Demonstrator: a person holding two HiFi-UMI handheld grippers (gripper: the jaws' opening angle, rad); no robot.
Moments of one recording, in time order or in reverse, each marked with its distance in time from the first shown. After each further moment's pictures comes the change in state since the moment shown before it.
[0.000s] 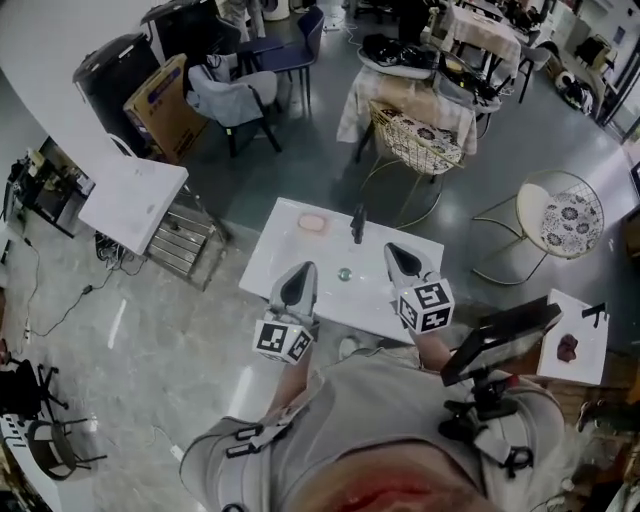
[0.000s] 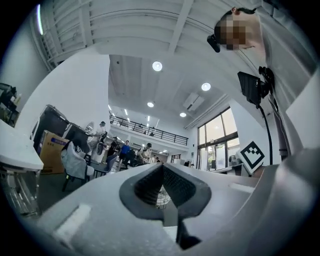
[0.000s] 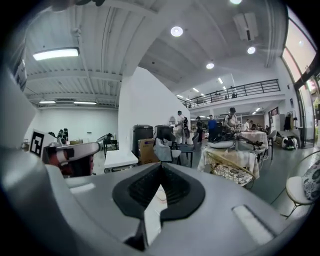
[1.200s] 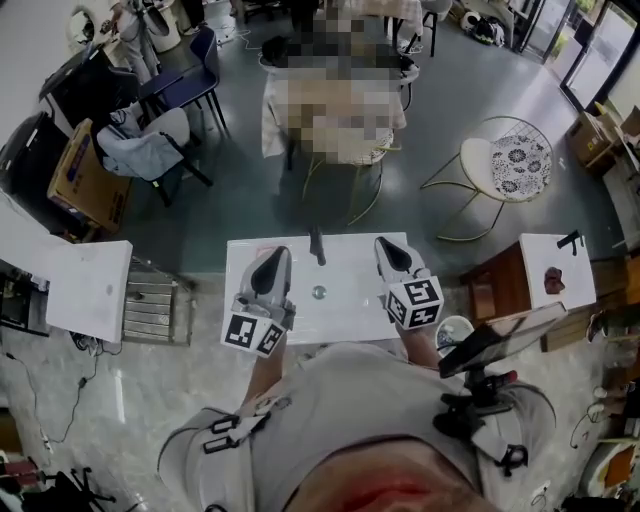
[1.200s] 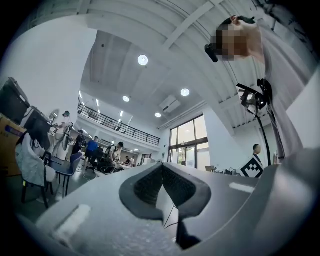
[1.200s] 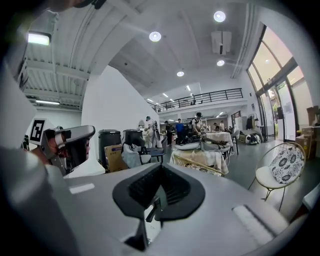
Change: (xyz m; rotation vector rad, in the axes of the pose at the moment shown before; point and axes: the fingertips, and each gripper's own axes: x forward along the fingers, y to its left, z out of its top) left arm 0.139 0.011 0.049 -0.027 0.020 -0.374; right arm 0.000 -0.089 0.018 0.122 -0.055 -0.382
